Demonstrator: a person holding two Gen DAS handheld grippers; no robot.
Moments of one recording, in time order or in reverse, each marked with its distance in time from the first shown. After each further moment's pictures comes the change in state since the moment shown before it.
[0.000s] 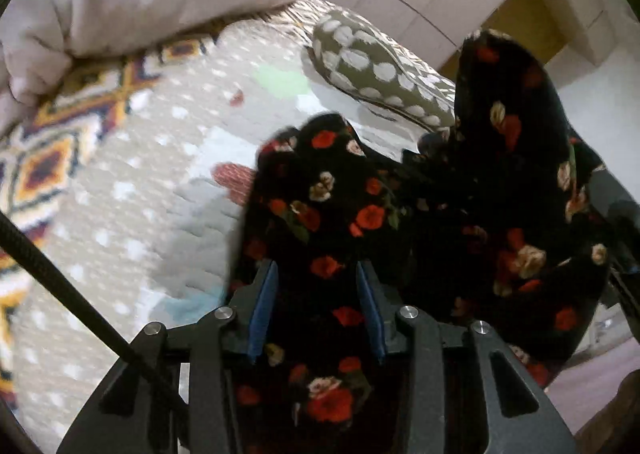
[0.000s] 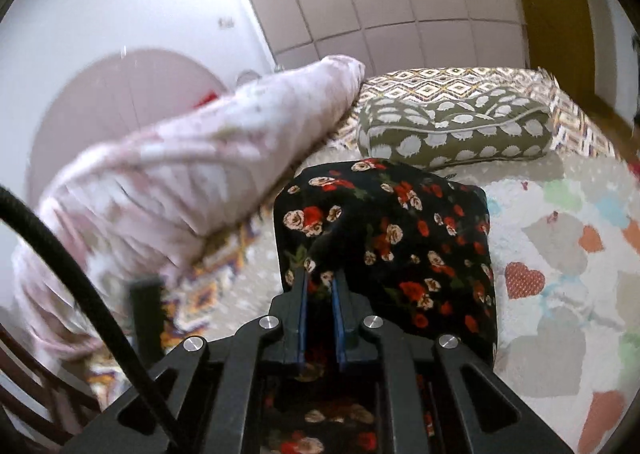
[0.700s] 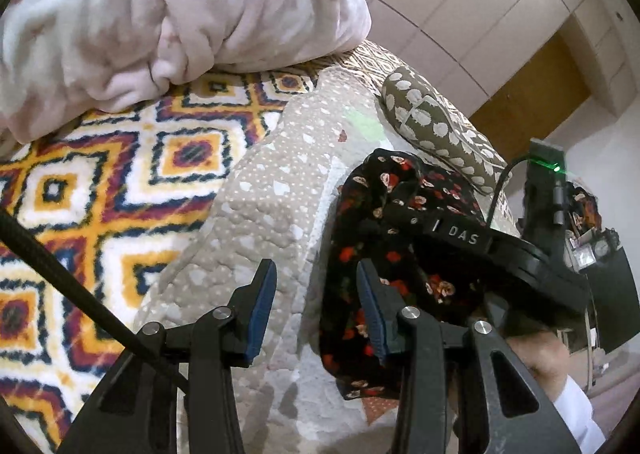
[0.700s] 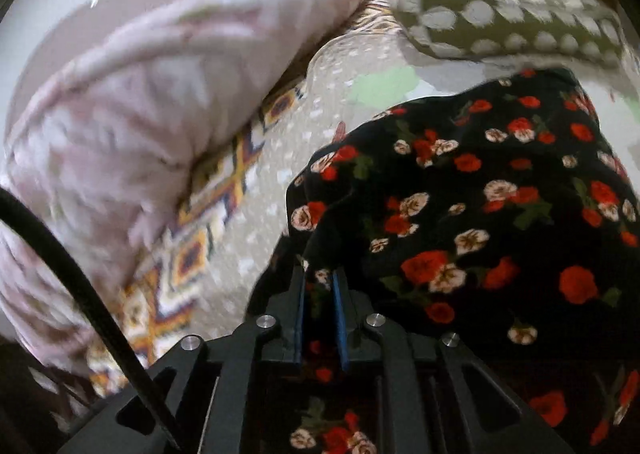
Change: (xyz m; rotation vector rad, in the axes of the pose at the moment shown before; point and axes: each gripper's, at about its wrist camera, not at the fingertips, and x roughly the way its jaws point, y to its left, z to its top) left arm -0.099 0.079 -0.029 -0.125 -0.131 0.079; right arm 0.169 0.036 -0.040 0.025 0.317 0.024
